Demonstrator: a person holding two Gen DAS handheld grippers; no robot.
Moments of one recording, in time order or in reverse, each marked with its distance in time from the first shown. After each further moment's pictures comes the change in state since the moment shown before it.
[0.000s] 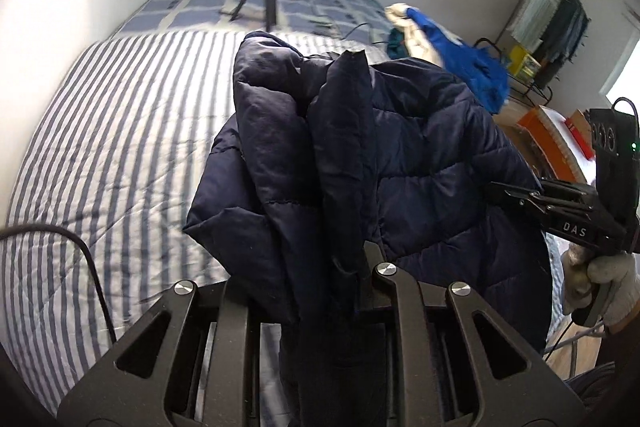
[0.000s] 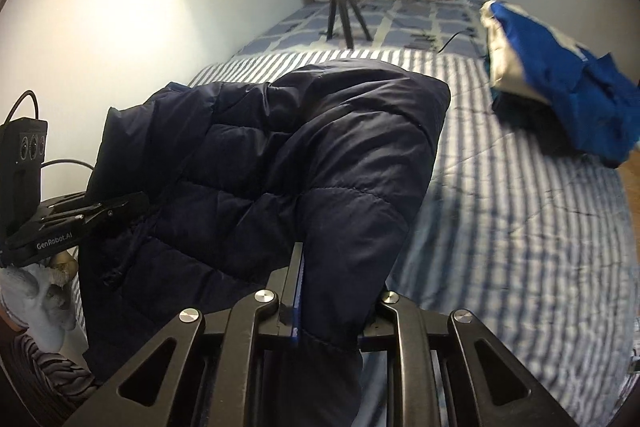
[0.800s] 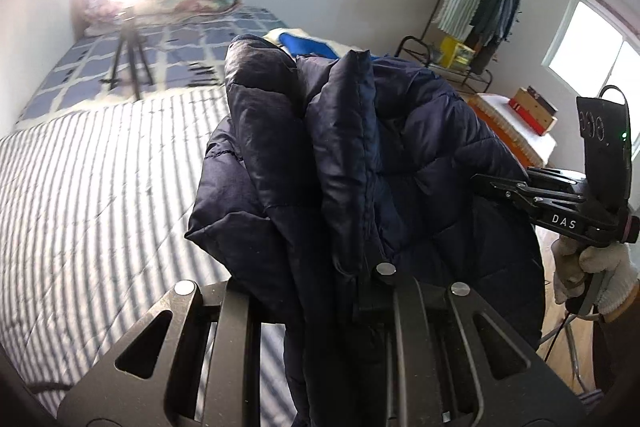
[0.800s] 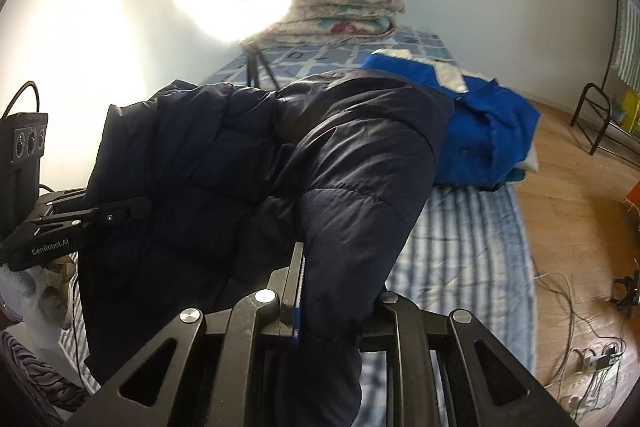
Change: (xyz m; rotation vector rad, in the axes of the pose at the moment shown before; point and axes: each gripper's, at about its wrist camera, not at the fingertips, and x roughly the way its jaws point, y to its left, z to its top) left arm 0.053 -0.145 0.078 0.175 -0.064 -0.198; right arm -0.101 -0.118 0.005 0.044 -0.129 -0.162
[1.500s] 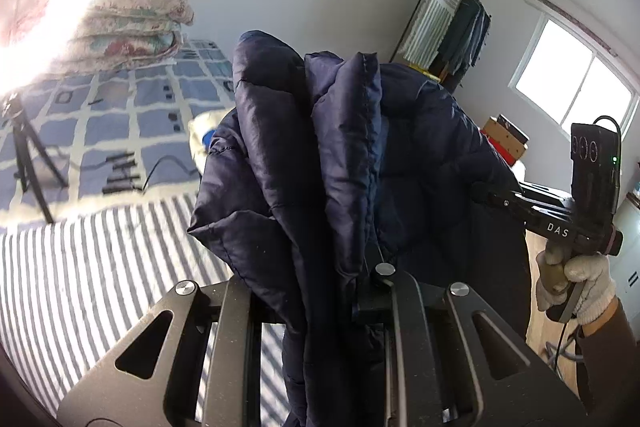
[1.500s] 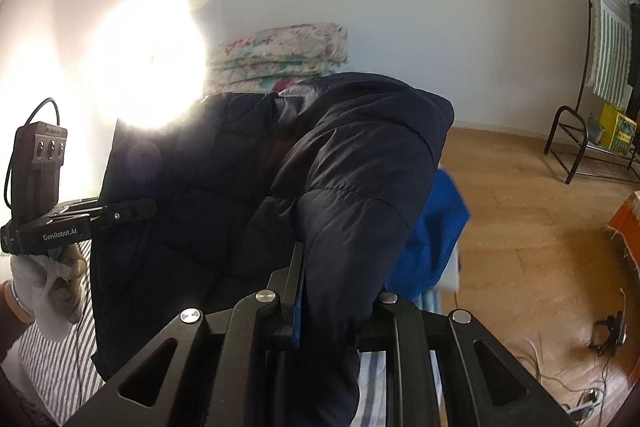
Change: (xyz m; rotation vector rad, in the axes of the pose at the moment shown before) left arm 0.131 -0.008 0.190 0.027 -0.086 -0.146; right arm 0.023 -0.140 0.134 0.048 -0.143 -0.076
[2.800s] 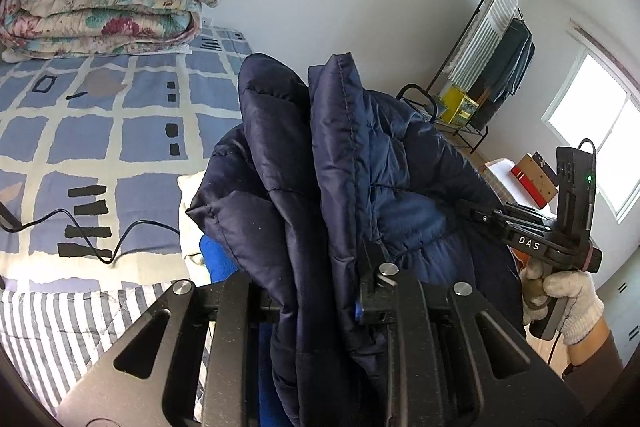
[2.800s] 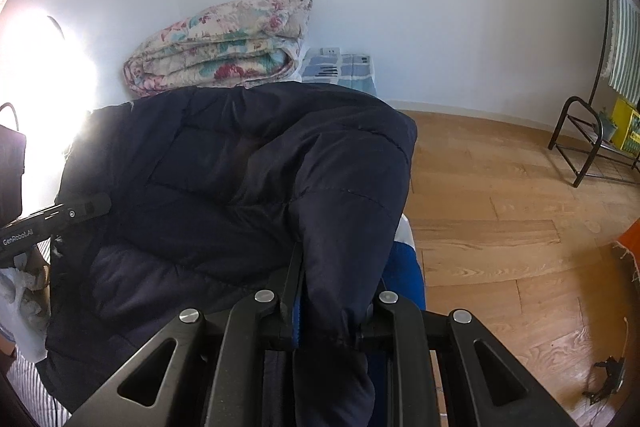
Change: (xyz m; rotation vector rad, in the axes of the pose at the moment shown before) left arm 0.164 0.075 0.073 -0.121 -0.004 0.054; right arm 0.198 -0.124 0.076 0.023 0.097 -0.024
